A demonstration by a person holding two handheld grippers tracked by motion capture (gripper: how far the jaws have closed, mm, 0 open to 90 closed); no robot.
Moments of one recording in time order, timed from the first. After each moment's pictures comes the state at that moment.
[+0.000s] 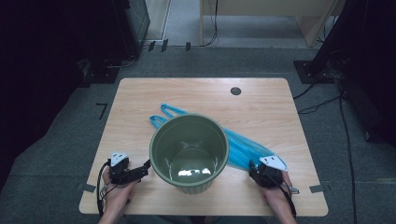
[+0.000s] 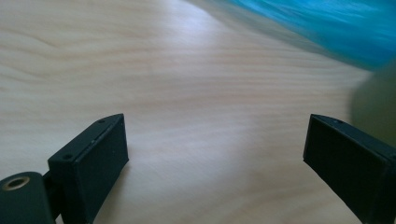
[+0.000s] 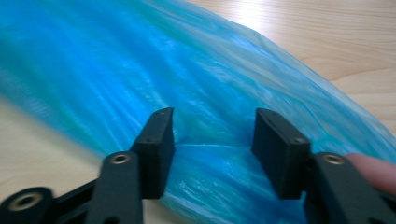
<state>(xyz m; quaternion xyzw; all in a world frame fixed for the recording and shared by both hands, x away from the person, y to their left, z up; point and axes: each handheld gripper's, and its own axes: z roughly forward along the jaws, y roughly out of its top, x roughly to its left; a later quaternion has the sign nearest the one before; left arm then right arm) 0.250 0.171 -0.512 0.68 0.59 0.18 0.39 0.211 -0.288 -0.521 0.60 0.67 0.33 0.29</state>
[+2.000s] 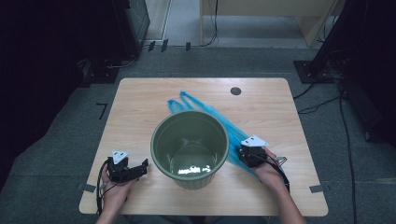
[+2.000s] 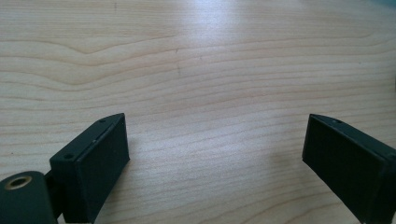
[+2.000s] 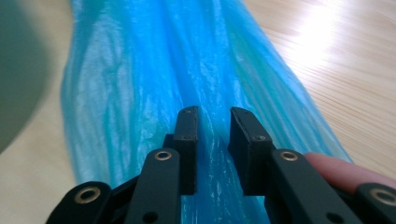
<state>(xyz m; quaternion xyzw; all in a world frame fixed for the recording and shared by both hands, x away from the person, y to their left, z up) 0.261 0.174 -0.518 0.70 0.59 0.22 0.34 0.289 -0.268 -0.519 0.51 0.75 0.33 0.25</state>
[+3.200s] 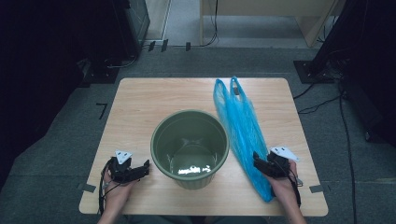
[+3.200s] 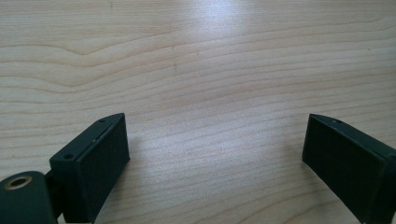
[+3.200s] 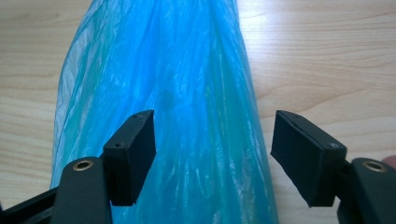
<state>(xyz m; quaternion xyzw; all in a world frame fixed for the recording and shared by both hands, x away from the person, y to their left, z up) 0.261 0.168 -0.518 0.71 0.58 0.24 0.32 0.240 -0.314 -0.513 0.63 0.63 0.35 0.27</state>
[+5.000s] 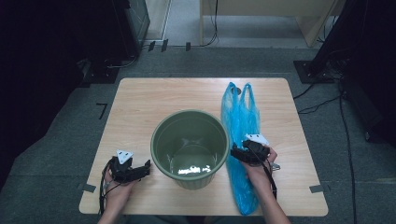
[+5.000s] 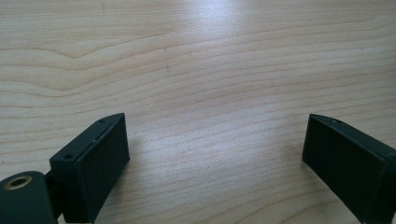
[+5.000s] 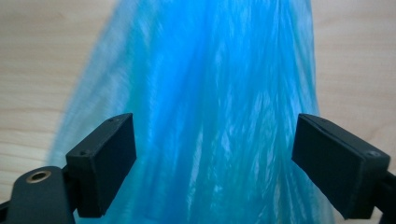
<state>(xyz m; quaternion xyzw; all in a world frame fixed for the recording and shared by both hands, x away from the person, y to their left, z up) 0.262 0.165 -0.518 0.72 0.57 0.24 0.32 0.289 -0.253 -0.506 0.66 0.63 0.31 0.28</state>
